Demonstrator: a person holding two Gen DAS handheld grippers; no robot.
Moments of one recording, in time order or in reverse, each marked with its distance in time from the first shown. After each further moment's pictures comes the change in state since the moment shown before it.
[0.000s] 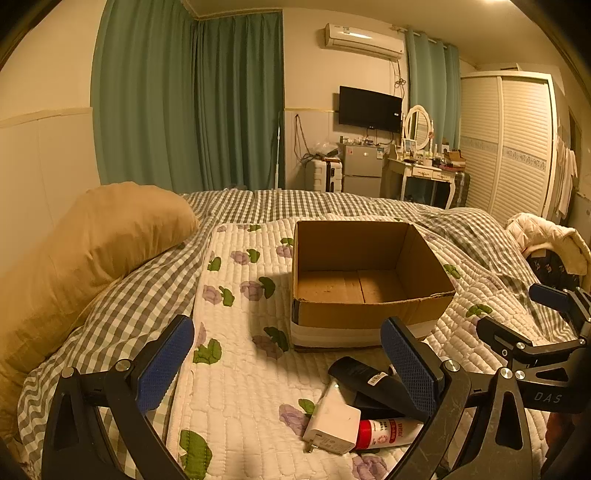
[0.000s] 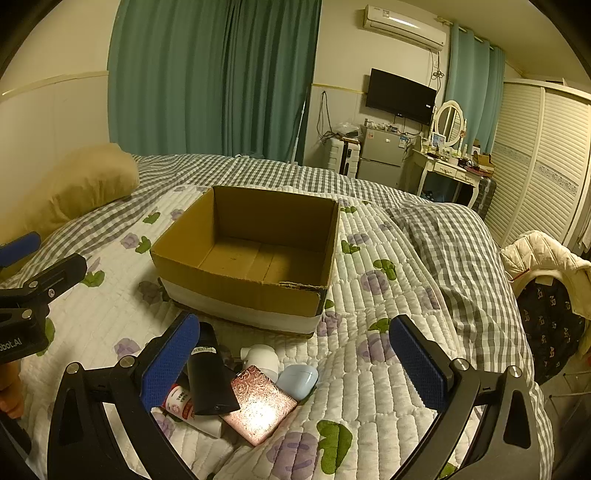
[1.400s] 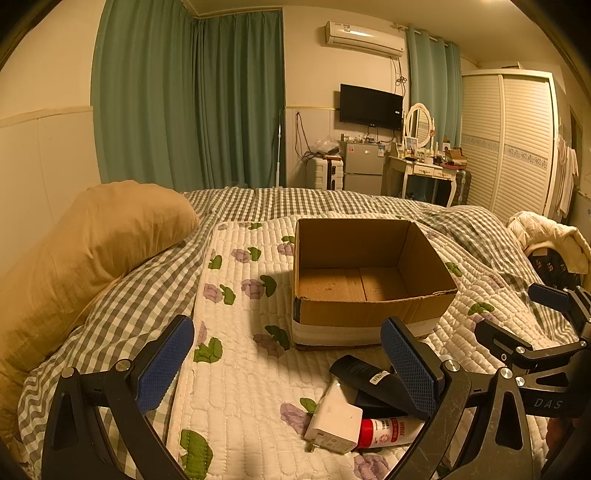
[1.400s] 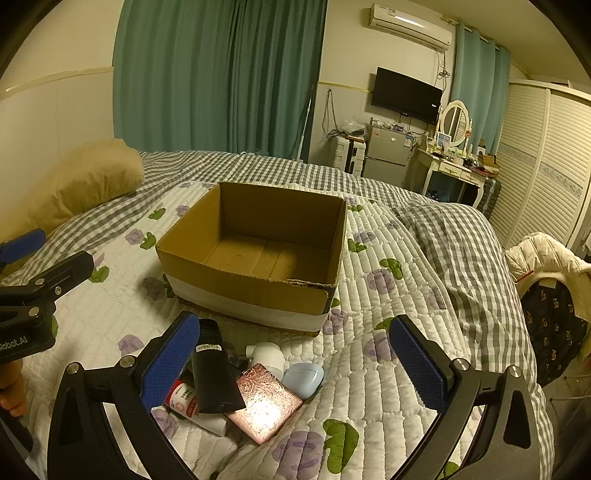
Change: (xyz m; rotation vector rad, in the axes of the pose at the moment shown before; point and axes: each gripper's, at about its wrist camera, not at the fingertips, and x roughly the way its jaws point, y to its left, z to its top) left arm 0.001 0.000 -0.002 -0.001 0.005 0.002; right arm 0.003 0.006 -0.001 -0.008 0.010 0.014
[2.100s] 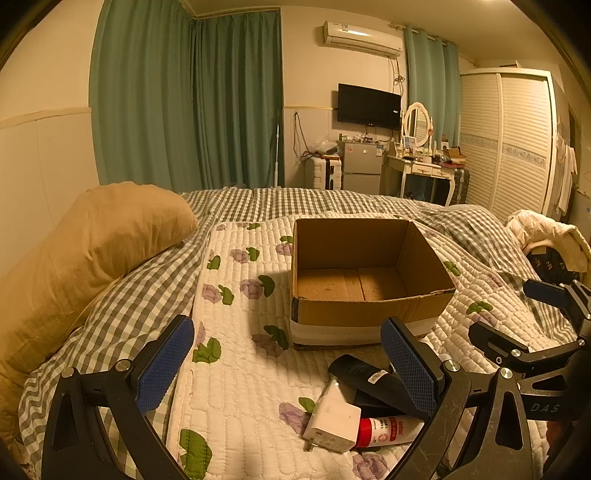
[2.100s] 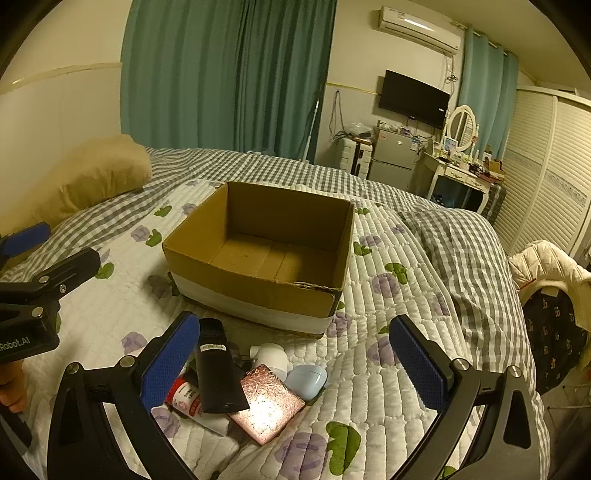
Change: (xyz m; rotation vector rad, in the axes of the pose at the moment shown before) left arm 0.001 0.000 0.000 0.004 0.004 -0.001; right arm 0.000 0.004 0.005 -0.041 0.005 0.026
